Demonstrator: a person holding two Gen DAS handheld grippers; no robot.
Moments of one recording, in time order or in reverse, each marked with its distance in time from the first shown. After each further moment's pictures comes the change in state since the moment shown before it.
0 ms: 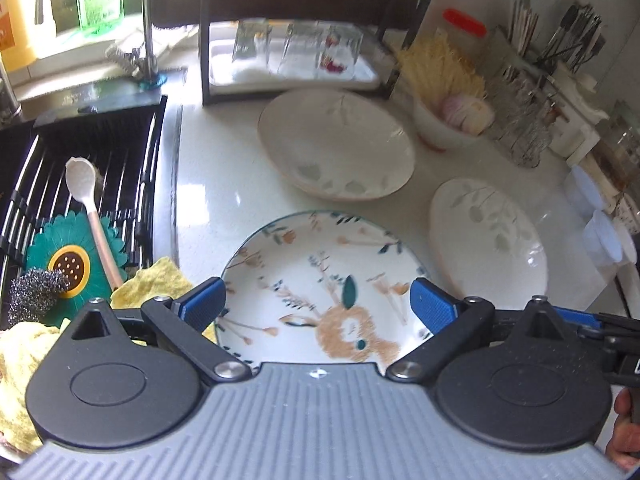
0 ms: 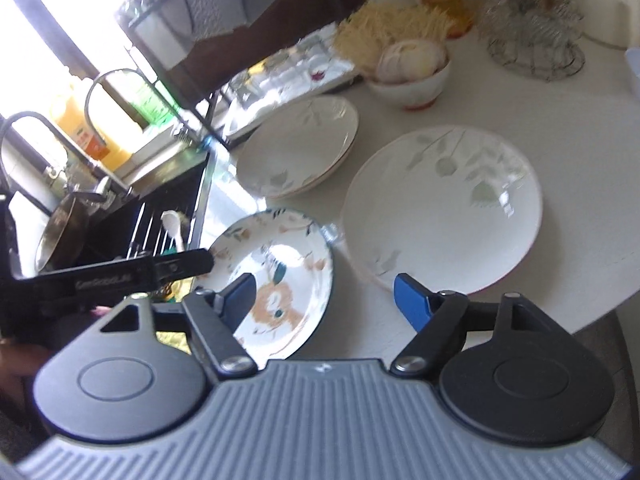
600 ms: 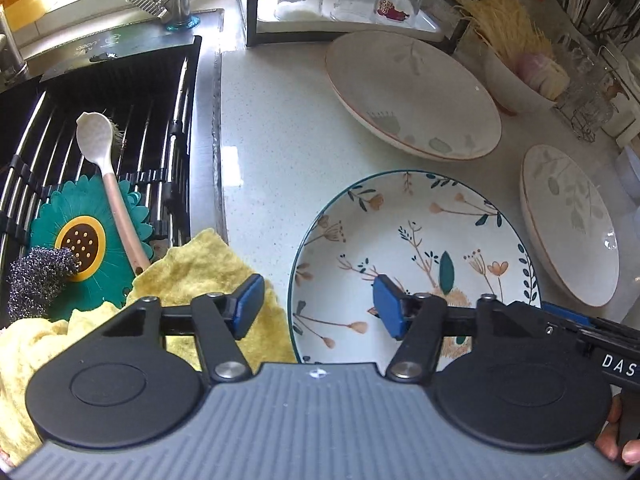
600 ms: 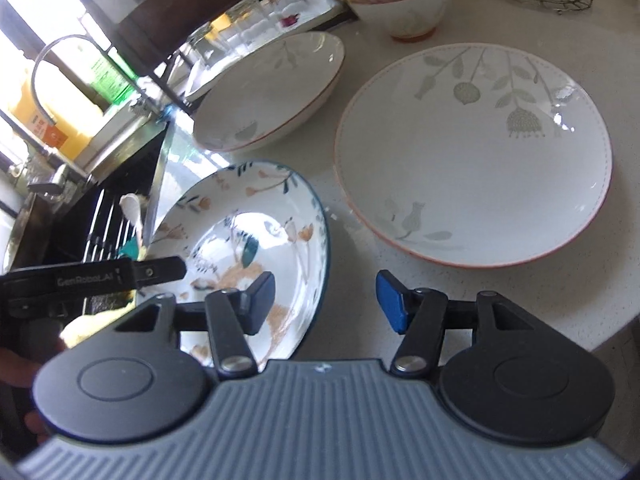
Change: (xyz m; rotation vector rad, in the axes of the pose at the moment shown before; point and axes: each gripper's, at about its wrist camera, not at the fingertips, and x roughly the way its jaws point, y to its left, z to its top) left arm 0.056 0.046 -0.006 -0.030 0.096 0.061; right arm 0.078 -0.001 -0.016 0.065 0.021 -0.086
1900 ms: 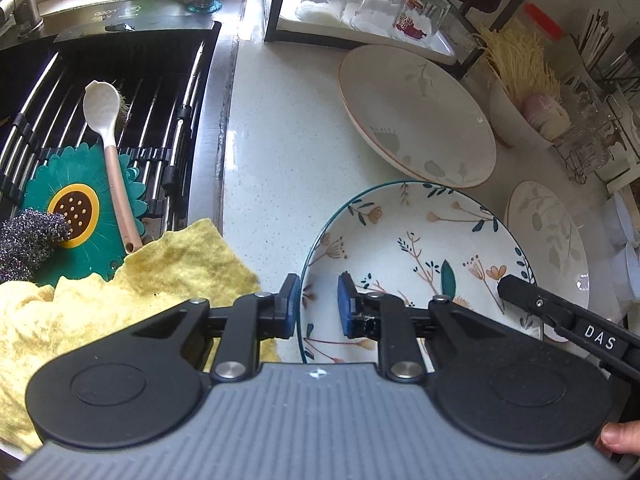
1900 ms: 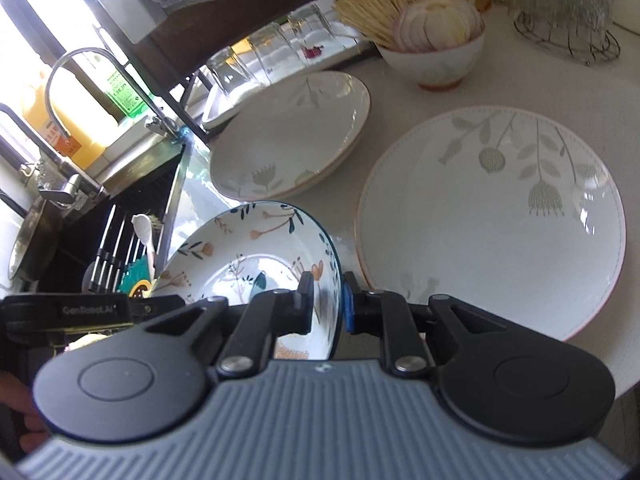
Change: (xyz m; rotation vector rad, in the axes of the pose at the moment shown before) left arm -0.014 0.004 0.005 -0.137 0.012 -0.054; right arm -0.004 0.010 0.035 -0.074 -0.035 0.044
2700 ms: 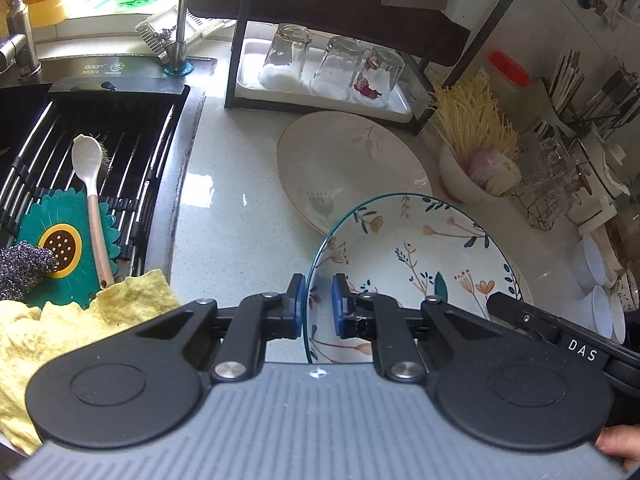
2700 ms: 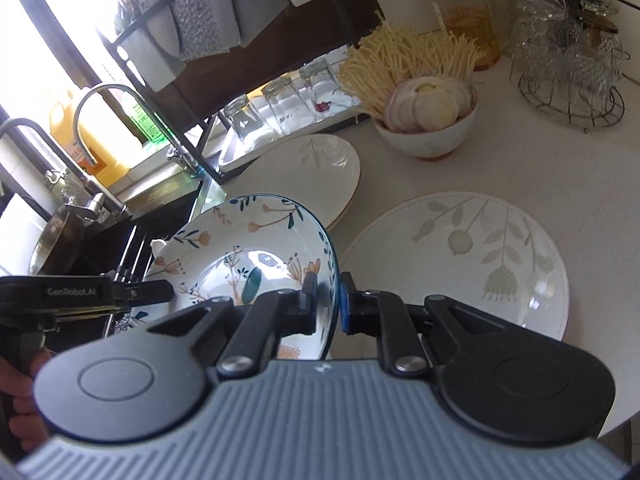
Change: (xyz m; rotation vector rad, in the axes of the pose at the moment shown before) left arm -0.037 -0.059 0.020 -0.036 -0.129 -0.021; right arm -0.036 -0.034 0.043 -0.064 -0.057 0.069
